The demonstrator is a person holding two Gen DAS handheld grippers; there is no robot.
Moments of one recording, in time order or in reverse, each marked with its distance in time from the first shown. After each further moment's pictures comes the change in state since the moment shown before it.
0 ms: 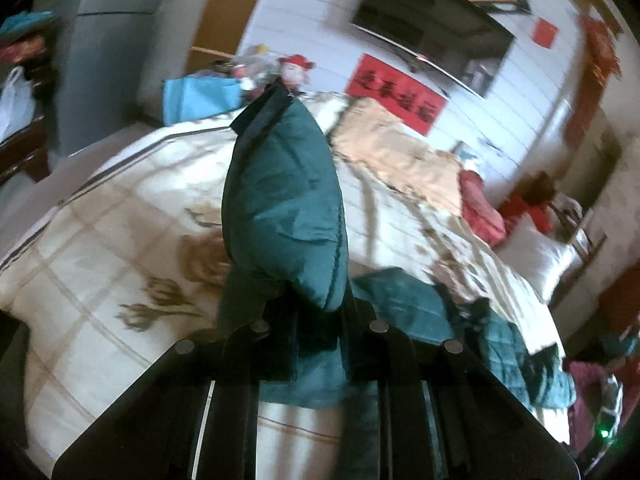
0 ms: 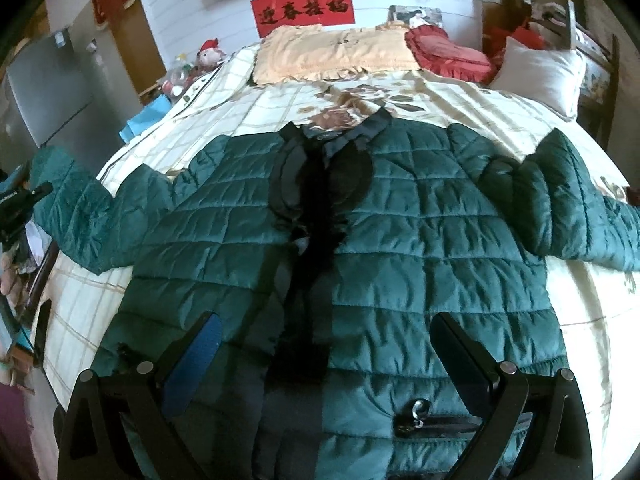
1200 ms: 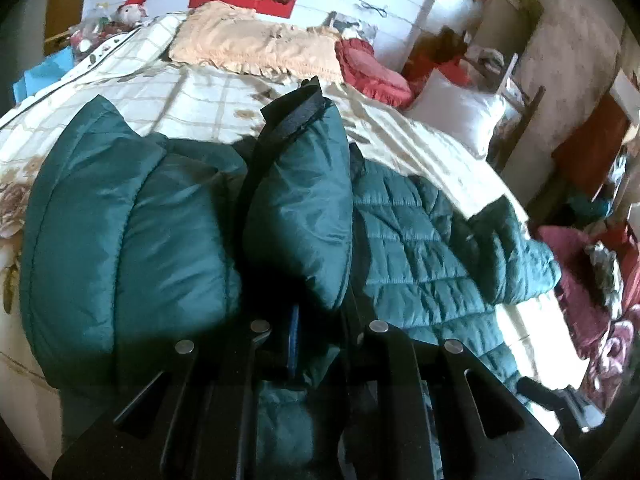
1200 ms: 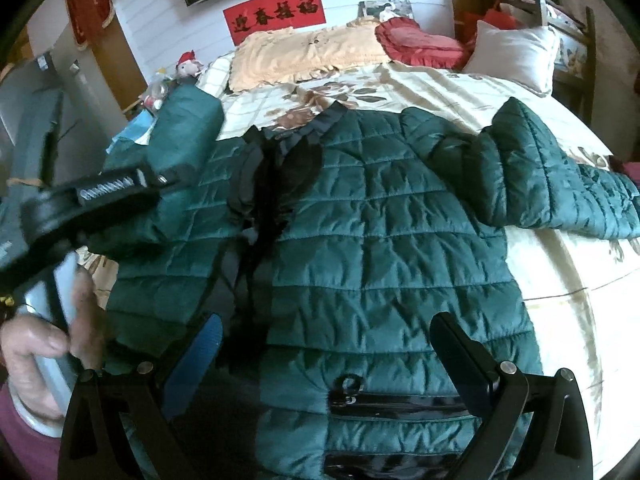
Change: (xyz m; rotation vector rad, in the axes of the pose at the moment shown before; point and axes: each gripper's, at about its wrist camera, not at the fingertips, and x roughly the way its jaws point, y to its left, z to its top) left arm 0.107 -0.233 -0.145 0.322 0.310 -0.205; right arm -0.012 -0.049 -0.015 0.072 -0.011 -0.024
